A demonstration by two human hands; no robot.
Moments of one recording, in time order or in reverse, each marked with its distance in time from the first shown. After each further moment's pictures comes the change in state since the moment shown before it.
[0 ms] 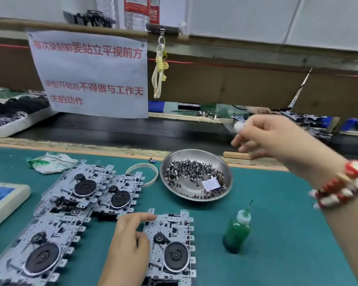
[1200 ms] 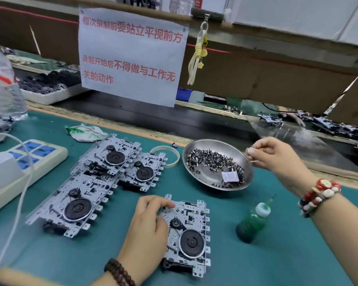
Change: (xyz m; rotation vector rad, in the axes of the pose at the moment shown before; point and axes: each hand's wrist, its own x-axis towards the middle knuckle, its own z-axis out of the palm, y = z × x) left_hand -0.023 0.005 -0.005 -0.020 0.008 0.009; right_hand 0.025 0.082 0.031 0.185 0.027 0.068
